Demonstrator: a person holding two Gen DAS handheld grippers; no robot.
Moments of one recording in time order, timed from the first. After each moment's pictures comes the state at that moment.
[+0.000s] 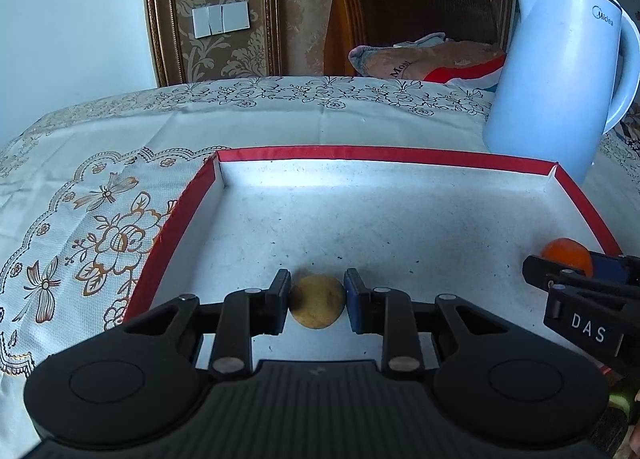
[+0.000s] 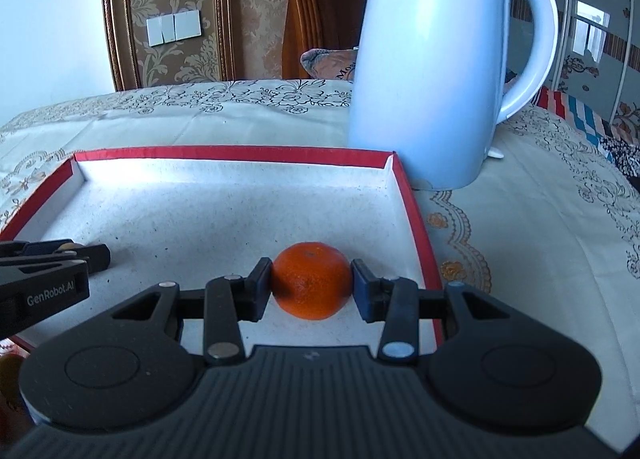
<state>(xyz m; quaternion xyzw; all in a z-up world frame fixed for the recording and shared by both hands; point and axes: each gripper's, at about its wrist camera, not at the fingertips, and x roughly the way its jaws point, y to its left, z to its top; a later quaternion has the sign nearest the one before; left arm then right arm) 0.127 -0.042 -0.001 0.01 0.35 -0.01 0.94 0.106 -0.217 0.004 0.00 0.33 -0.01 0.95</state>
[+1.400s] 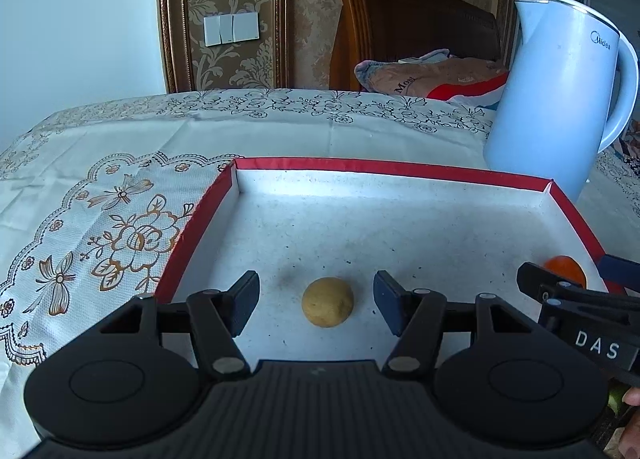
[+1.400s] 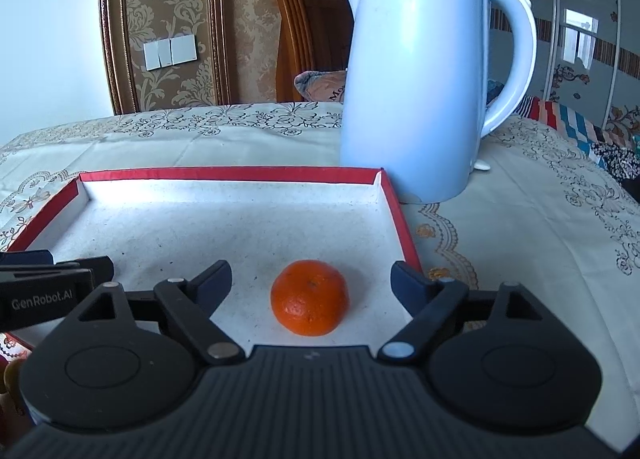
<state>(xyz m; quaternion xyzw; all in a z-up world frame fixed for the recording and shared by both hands) 0.114 -0.031 0.008 -0.01 0.33 0.00 0.94 0.090 -0.219 0.010 0.01 0.29 -0.01 0.96</state>
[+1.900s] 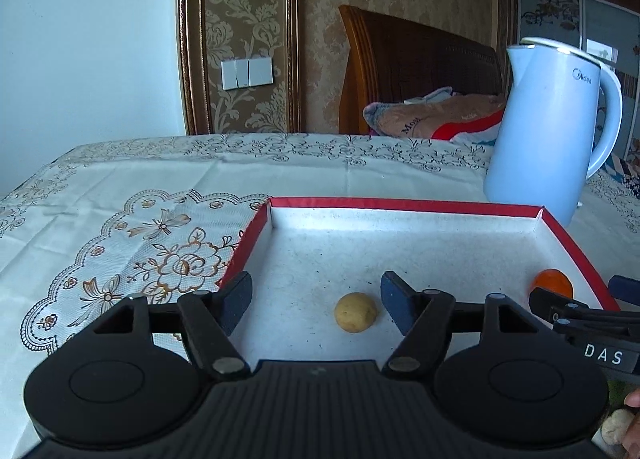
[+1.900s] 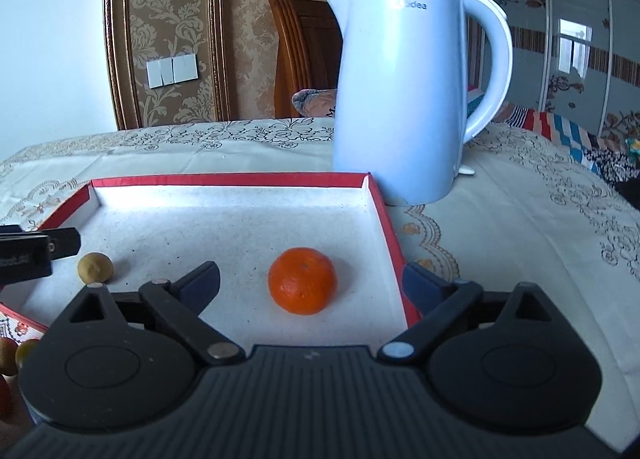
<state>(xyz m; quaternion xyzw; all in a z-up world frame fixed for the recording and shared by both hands) 0.074 -0.018 0.028 0.00 0.26 0.01 0.96 0.060 -0.226 0.012 0.02 0.26 -0.02 0.97</state>
